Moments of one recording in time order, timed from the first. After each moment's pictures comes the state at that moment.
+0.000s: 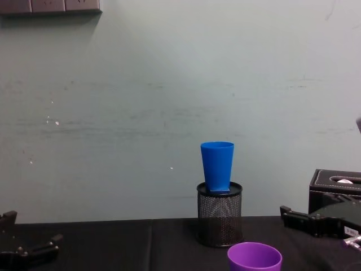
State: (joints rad) left arm -0.20 0.60 0.45 -1.41 -0.25 -0.12 0.03; right arm 0.34 0.29 -0.33 -1.23 0.20 -0.05 0.11
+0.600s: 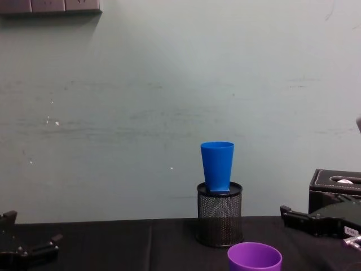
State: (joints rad) left arm -0.20 0.60 0.45 -1.41 -0.25 -0.12 0.03; right arm 0.34 0.29 -0.33 -1.23 0.20 -0.05 0.11
